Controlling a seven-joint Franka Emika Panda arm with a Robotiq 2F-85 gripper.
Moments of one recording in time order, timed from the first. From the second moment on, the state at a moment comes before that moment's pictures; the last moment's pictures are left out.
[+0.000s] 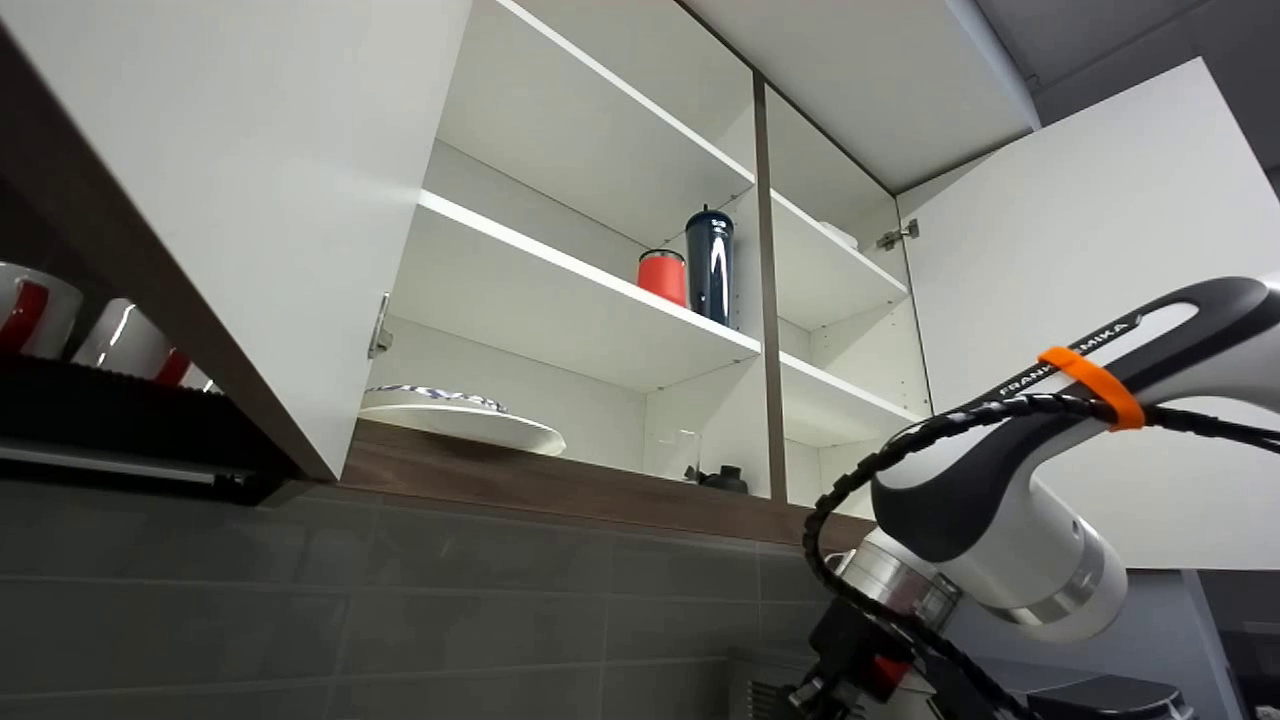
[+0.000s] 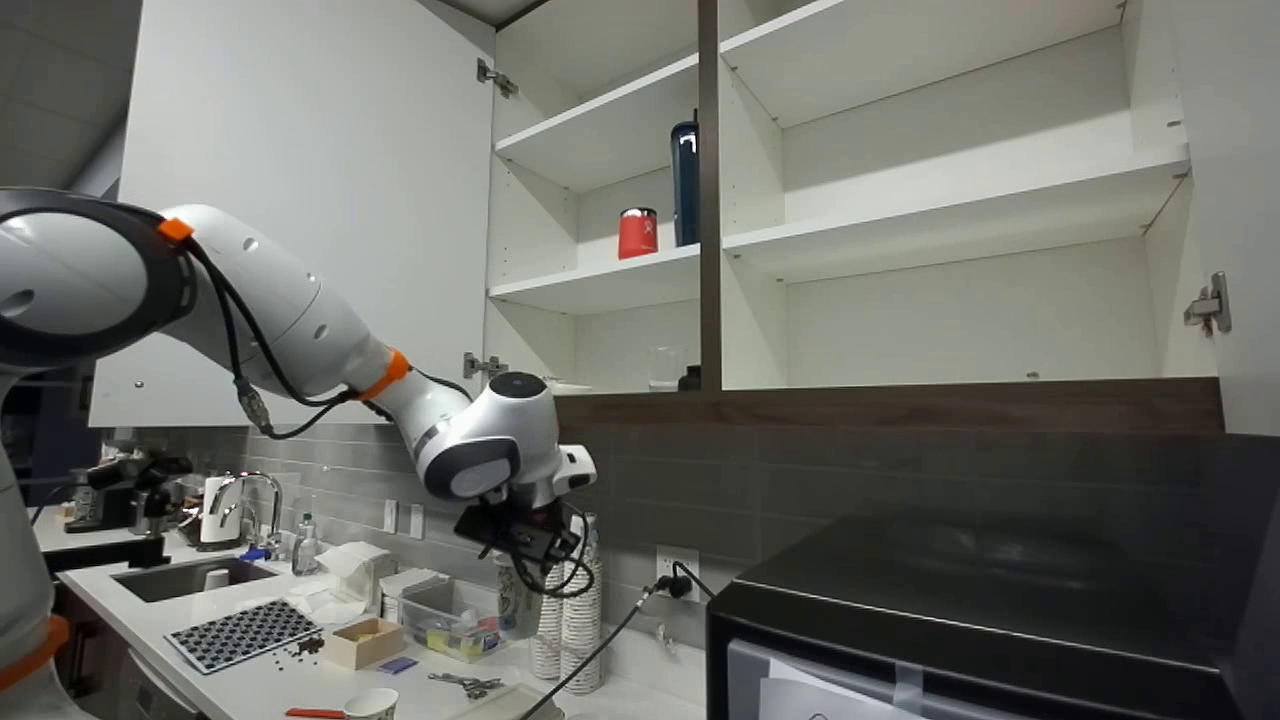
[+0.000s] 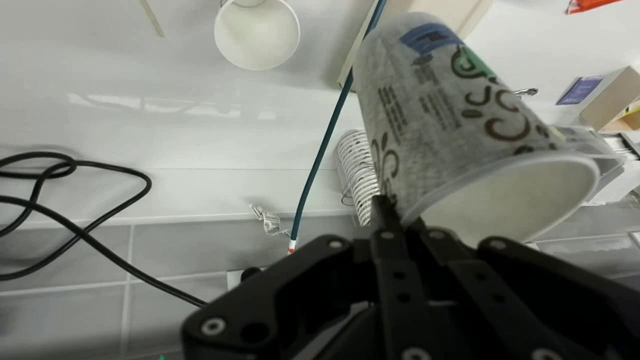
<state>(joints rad) 0.15 -0.34 -0.08 -2.44 0.58 2.63 -0.60</state>
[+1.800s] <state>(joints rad) 0.20 0.16 -0.18 -2.21 1.09 2.73 -1.20</state>
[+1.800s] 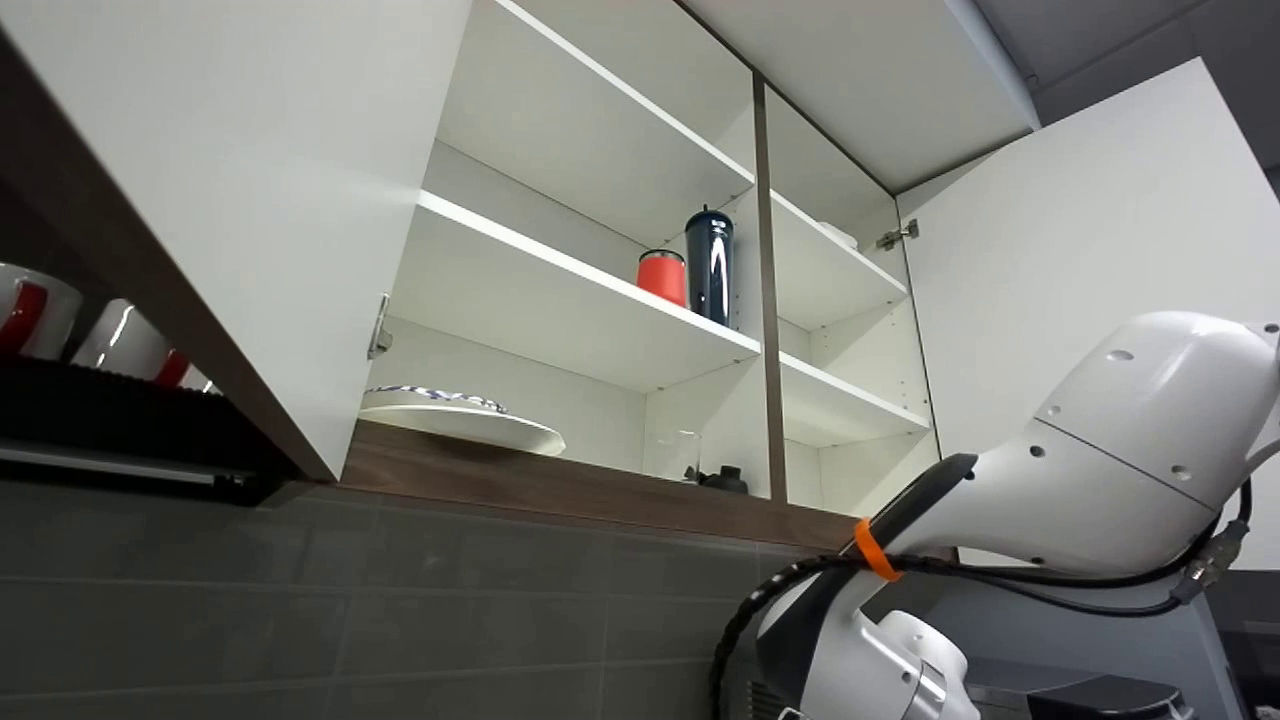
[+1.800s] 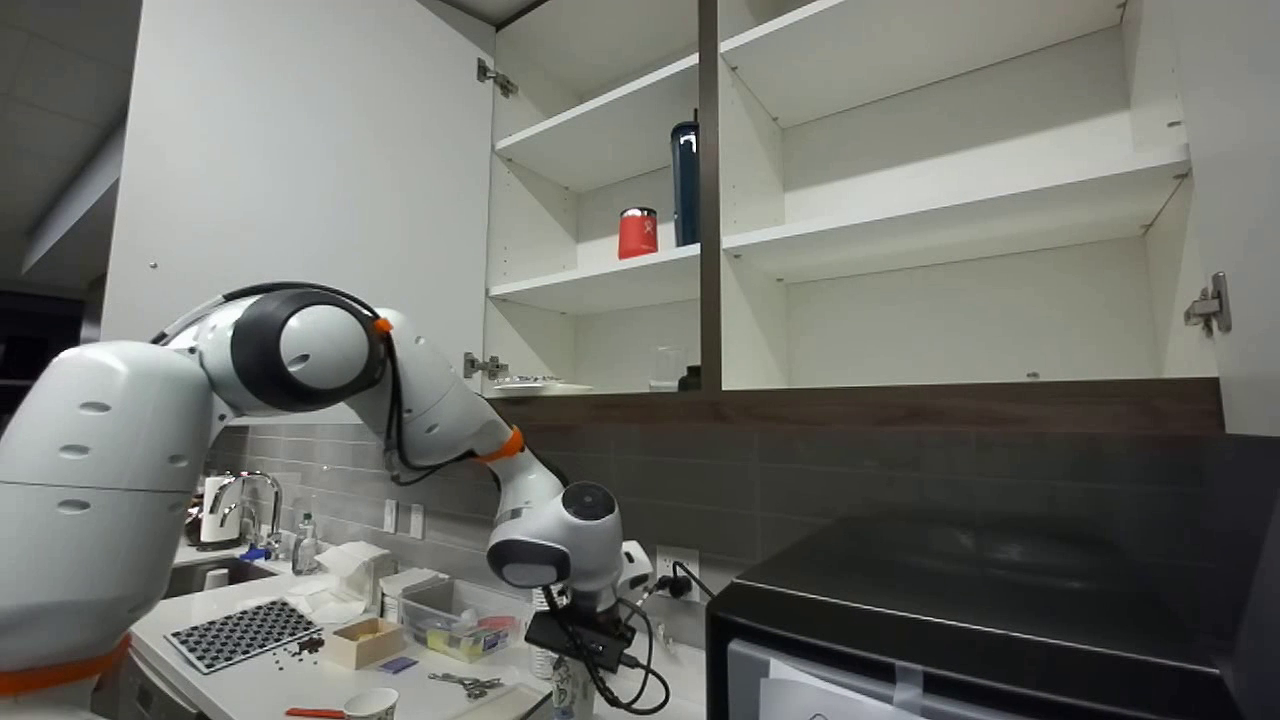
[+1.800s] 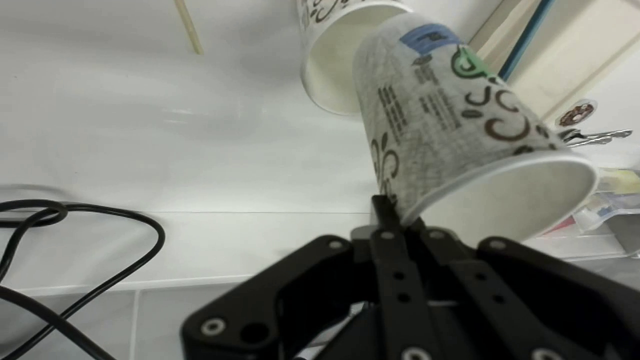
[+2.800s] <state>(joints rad) 0.18 0.32 -0.18 -2.08 1.11 2.73 -1.21</state>
